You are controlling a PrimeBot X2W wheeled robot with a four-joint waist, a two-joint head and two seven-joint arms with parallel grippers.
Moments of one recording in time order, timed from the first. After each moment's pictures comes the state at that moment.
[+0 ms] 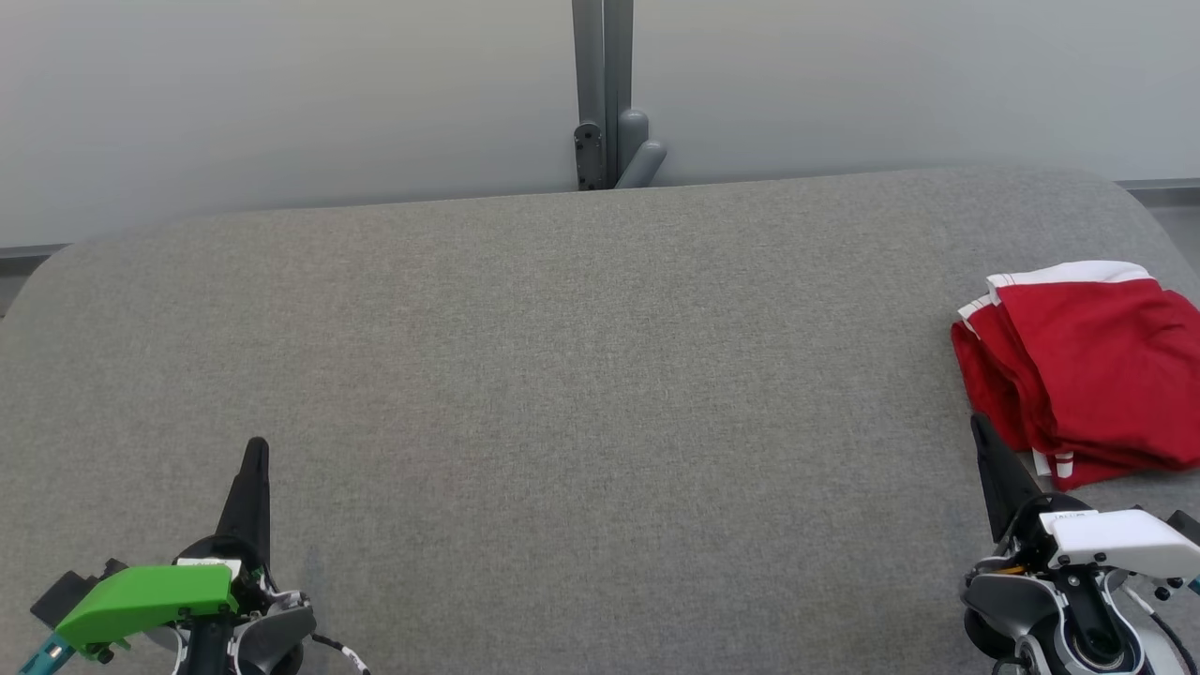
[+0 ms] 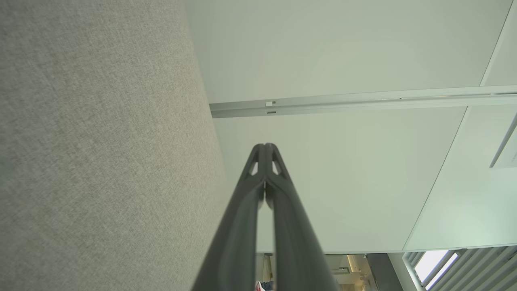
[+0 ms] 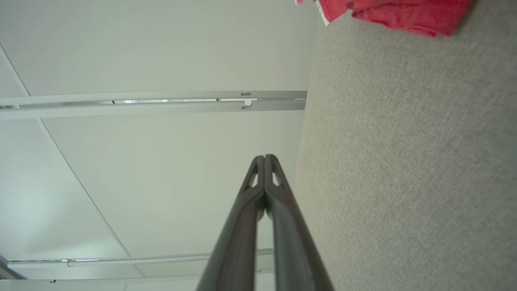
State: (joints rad) left arm -0.09 0.05 0.10 0.24 -1.58 -0.13 0.10; right arm -0.09 -0.05 -0.12 0.24 1.58 0.13 0.11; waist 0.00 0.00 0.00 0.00
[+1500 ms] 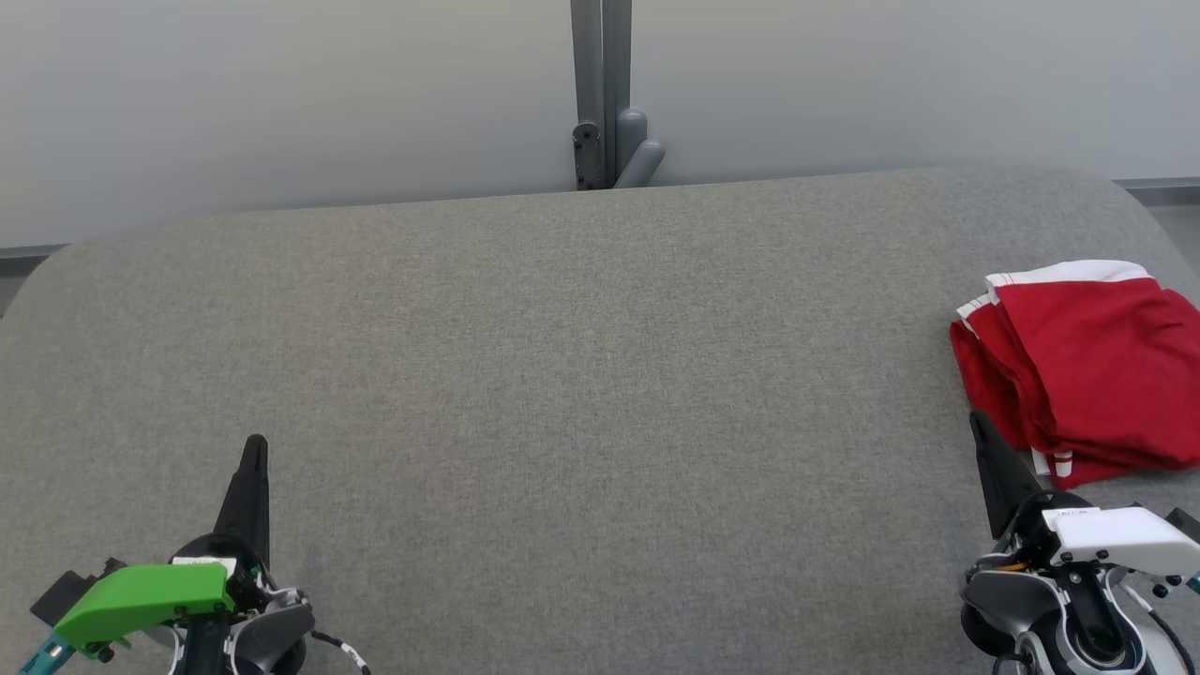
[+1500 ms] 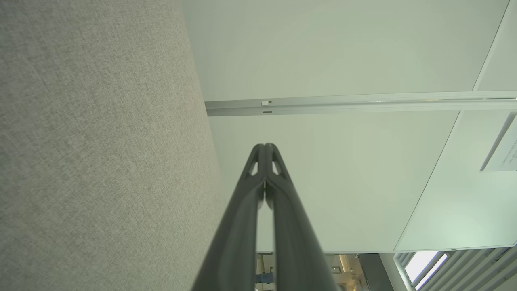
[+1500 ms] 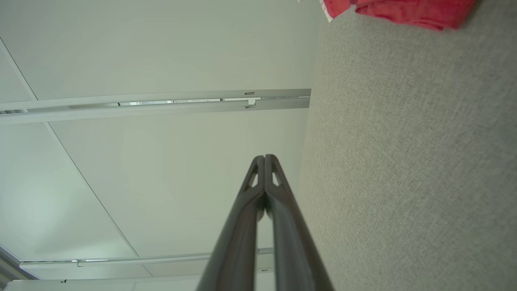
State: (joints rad) left arm -0.10 0.05 0.10 0.24 -1.61 -0.13 0.11; right arm -0.09 -0.05 -0.12 0.23 1.61 0.13 0.12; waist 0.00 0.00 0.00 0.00
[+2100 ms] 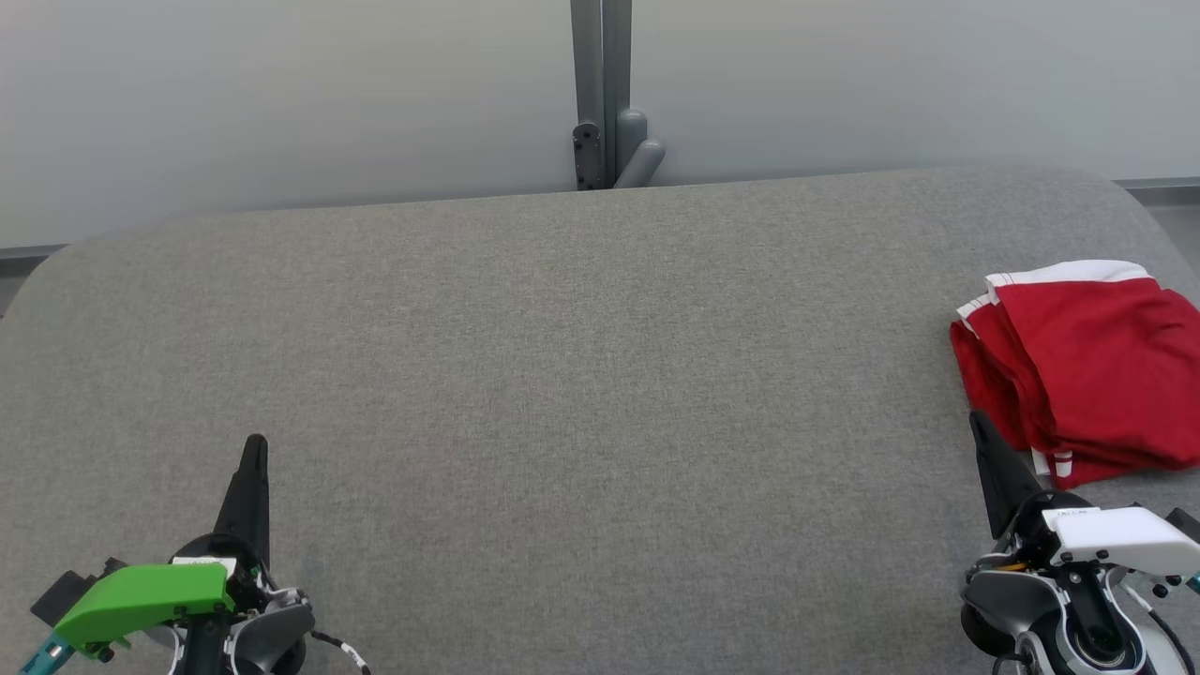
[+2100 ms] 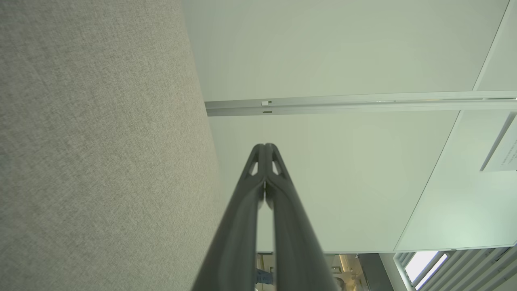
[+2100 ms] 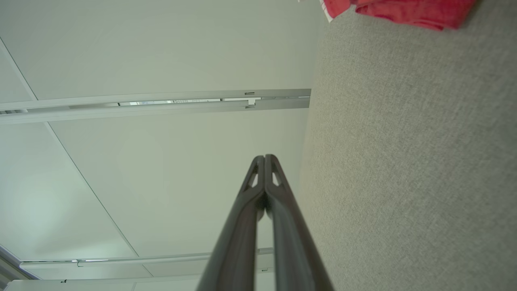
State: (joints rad) left arm -0.10 0.05 0.10 0.24 -1.61 -0.13 0.11; right arm -0.09 -0.05 -0.12 0.23 1.61 0.13 0.12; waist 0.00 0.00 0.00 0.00
